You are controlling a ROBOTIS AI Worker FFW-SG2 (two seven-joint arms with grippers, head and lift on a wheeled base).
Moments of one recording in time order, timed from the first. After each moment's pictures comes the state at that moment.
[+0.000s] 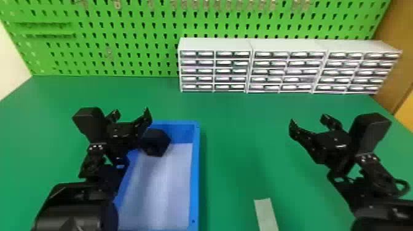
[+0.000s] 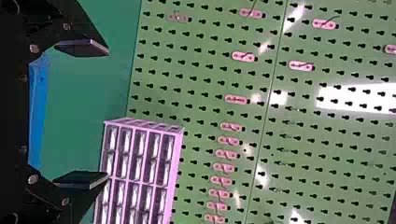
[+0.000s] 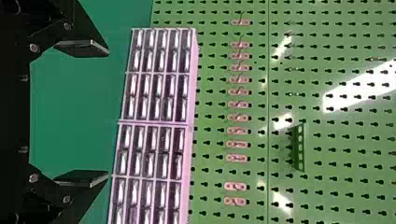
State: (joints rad) left arm -0.02 0.02 0.03 -1.65 0.18 0.07 -0.08; right arm 0.08 -0.02 -0.14 -1.88 0.00 0.22 0.31
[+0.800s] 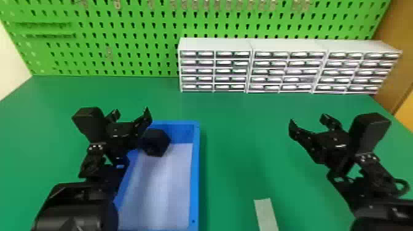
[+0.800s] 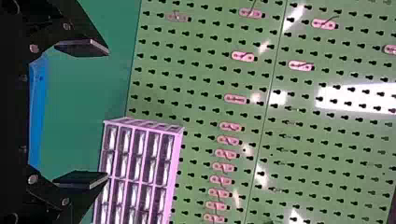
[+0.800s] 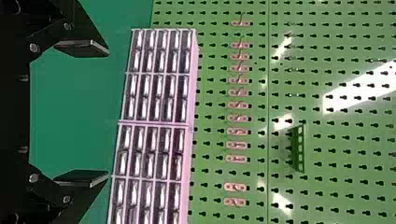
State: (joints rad) left arm -0.02 0.02 0.03 -1.65 0.18 0.06 -0.08; right arm 0.08 -0.02 -0.14 -1.88 0.00 0.22 0.31
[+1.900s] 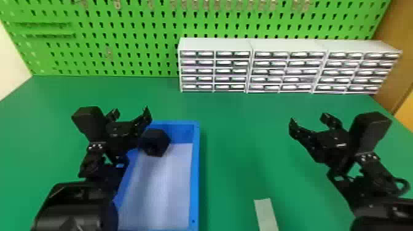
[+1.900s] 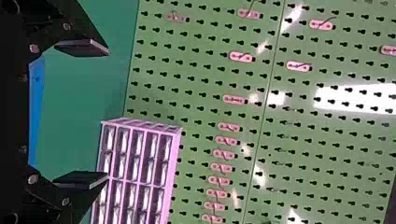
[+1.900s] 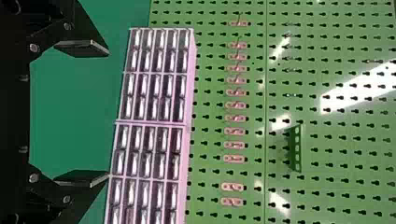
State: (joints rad) left arm -0.03 0.02 0.03 -1.65 0.18 0.06 -0.08; right arm 0.07 -0.02 -0.14 -1.87 0.00 0.21 0.31
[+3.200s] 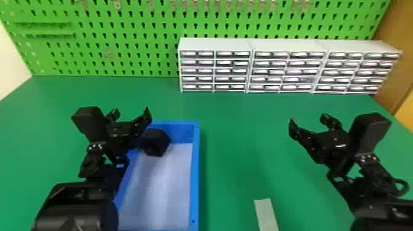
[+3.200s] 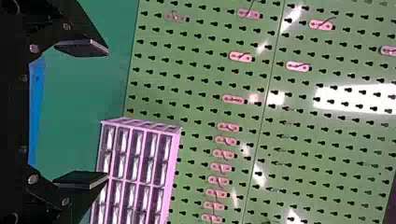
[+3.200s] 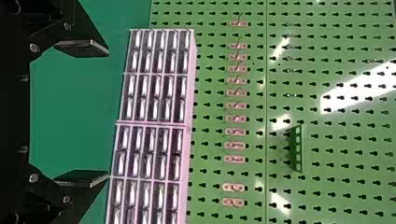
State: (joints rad) left arm -0.02 0.02 0.03 -1.65 0.18 0.06 -0.08; right arm 0.08 -0.02 -0.14 -1.87 -0.01 0.21 0.31
